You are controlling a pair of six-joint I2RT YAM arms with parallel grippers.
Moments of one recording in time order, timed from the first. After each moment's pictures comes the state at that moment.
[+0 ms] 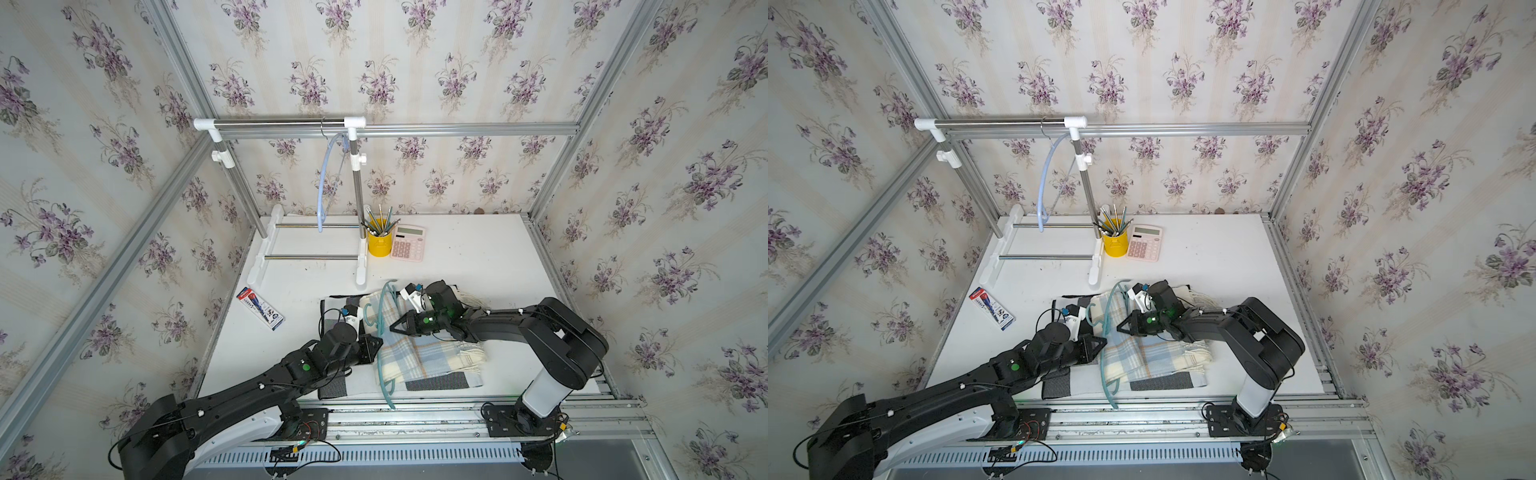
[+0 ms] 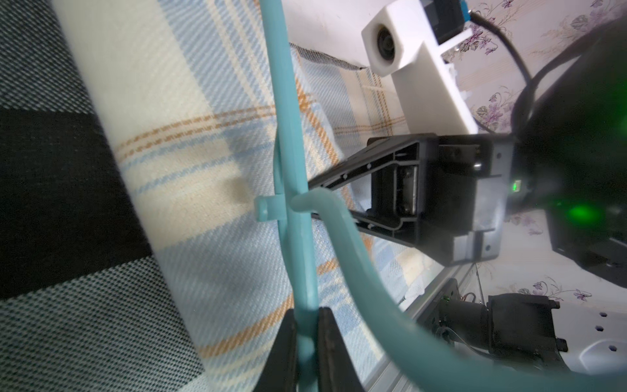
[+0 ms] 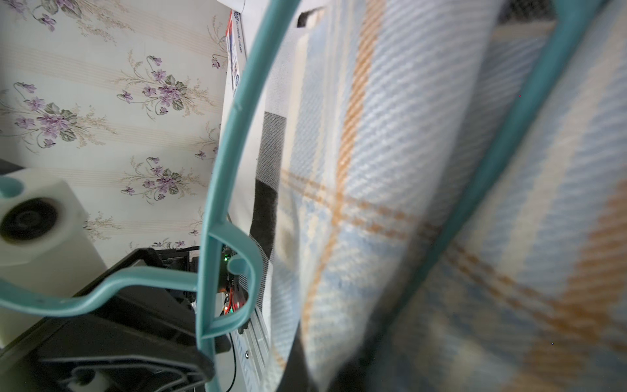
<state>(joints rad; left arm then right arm) -0.91 0.89 0.33 -0.06 0.07 -0.97 0.73 1.67 0.68 0.30 -0.68 0.76</state>
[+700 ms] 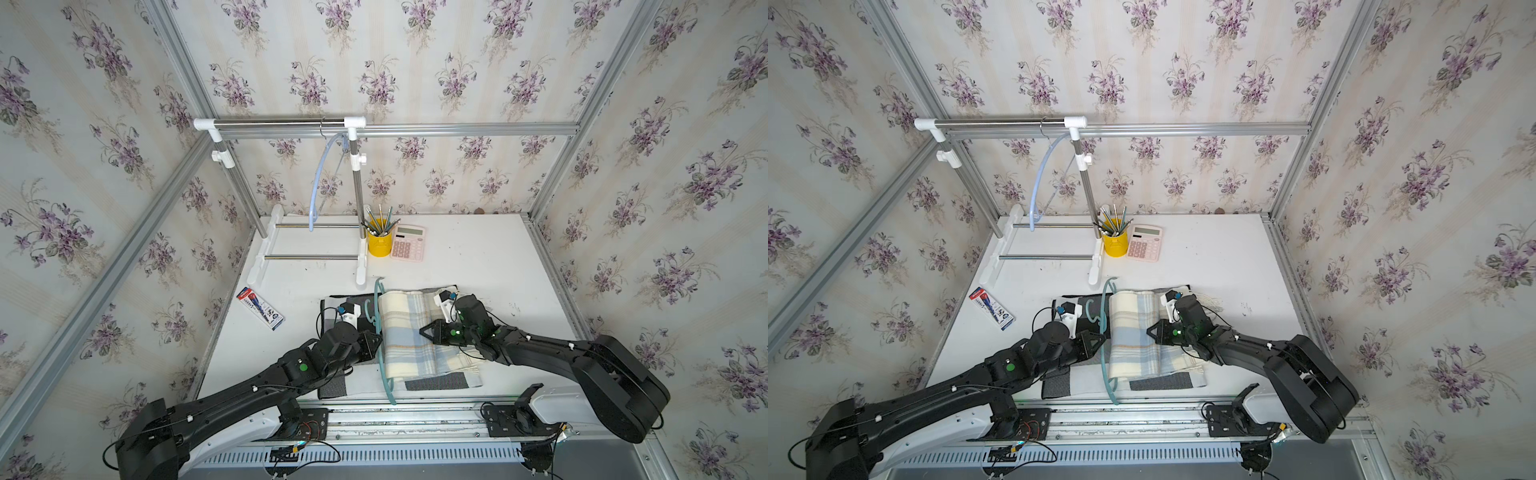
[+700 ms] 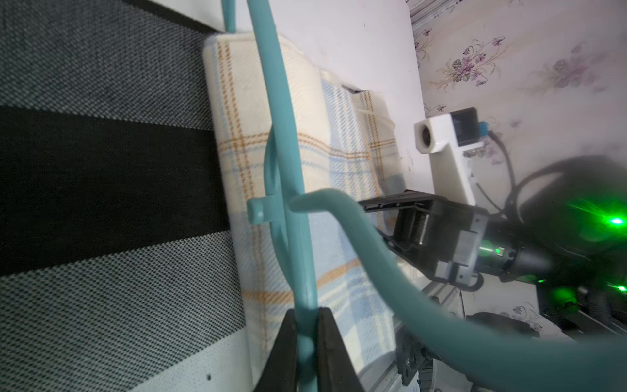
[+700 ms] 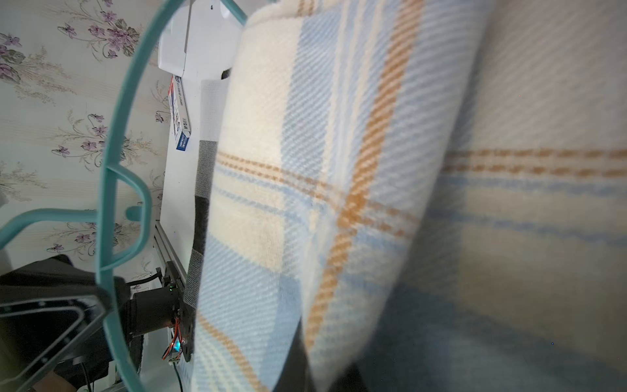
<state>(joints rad) -0.95 0.85 0.46 -0.20 0.00 -1.04 0.65 1.34 0.42 0.20 -0.44 0.75</state>
